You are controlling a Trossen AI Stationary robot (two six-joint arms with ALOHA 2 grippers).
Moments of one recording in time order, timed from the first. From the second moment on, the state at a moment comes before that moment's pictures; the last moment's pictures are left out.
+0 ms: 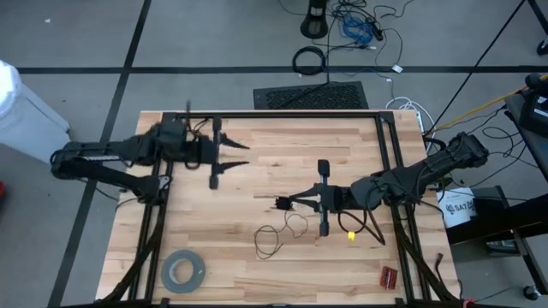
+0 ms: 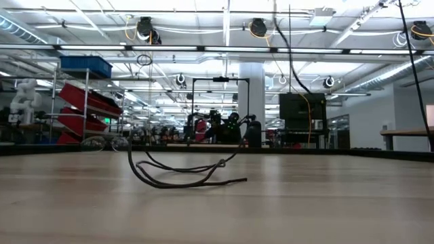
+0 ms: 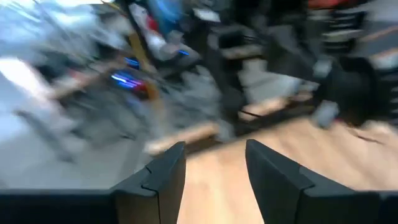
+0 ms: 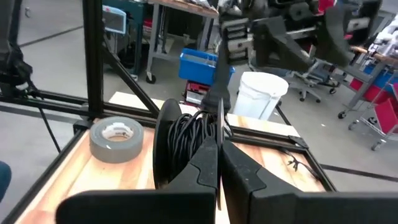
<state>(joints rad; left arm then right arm) 0.06 1.03 1.07 -0.17 0.10 0.38 0.41 1.30 1.14 -0.02 0.47 -0.11</state>
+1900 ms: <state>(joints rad) -0.19 1.23 0.68 0.63 -0.11 0.16 0.33 1.31 1.14 -0.09 0.36 0.02</state>
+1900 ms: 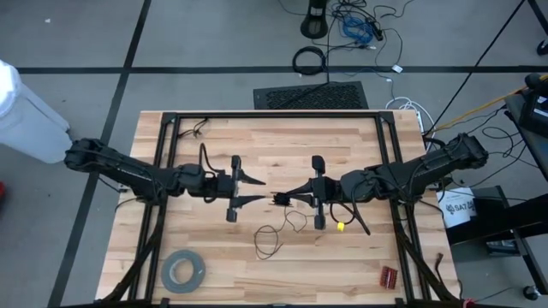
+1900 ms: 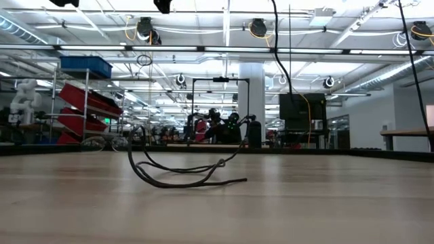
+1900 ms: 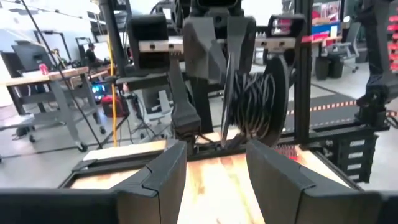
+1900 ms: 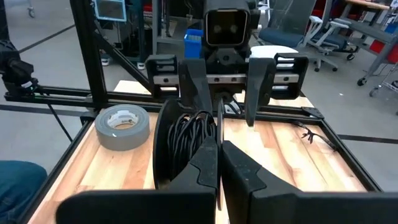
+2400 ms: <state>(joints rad) -0.19 1.25 0.68 0.71 -0.11 0.14 0.33 1.31 1.14 -0.09 0.36 0.01</state>
